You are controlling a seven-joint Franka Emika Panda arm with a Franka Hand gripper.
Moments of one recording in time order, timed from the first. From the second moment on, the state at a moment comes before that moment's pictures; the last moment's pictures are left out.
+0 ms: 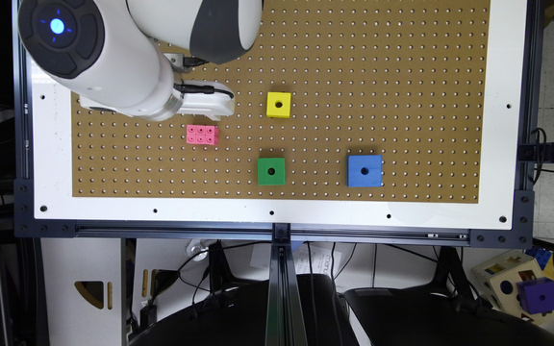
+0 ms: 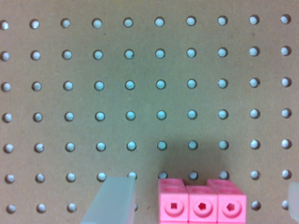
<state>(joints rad) -0.29 0.28 0.01 -2.19 0.00 2.51 0.50</state>
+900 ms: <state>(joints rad) -0.29 0.47 0.03 -2.04 0.00 2.56 0.51</state>
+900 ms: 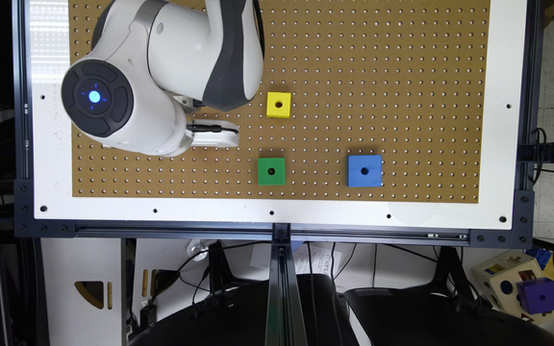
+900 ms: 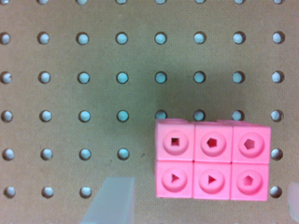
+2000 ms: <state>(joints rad) -0.29 0.55 0.03 -2.03 0.00 2.61 0.51</state>
